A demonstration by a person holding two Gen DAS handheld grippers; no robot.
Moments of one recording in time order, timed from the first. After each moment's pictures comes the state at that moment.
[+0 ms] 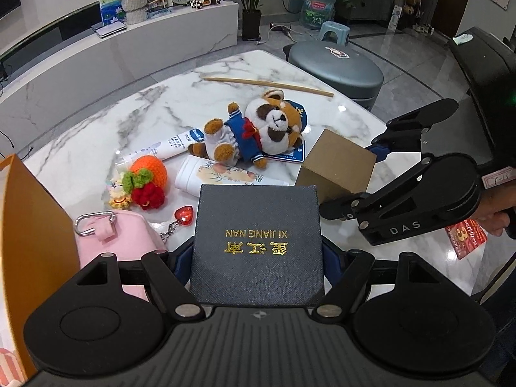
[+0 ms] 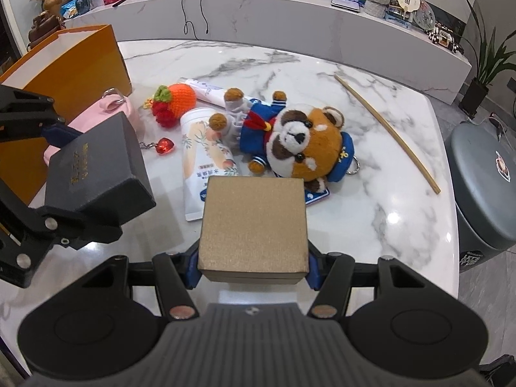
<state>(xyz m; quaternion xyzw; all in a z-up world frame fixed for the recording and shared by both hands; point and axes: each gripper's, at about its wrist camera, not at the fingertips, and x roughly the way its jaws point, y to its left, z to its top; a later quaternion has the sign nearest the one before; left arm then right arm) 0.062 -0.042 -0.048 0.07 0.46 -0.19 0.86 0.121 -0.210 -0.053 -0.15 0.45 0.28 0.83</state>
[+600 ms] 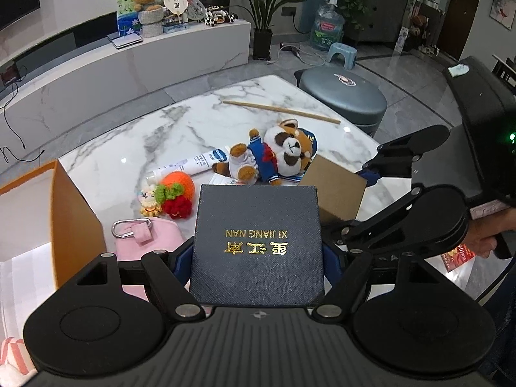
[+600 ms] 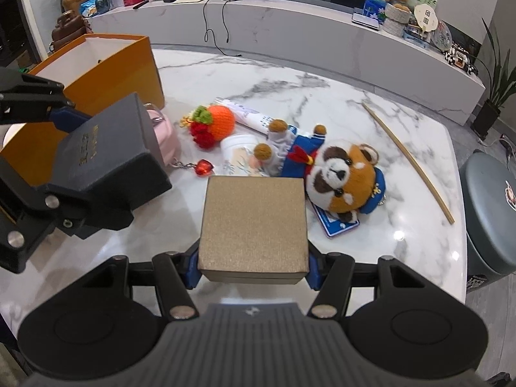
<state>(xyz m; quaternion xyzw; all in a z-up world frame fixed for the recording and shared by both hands) 0.049 -0.015 -0.014 0.05 0.44 -0.18 0.88 0.105 -0.181 -0.030 -0.17 0.43 0.30 0.83</state>
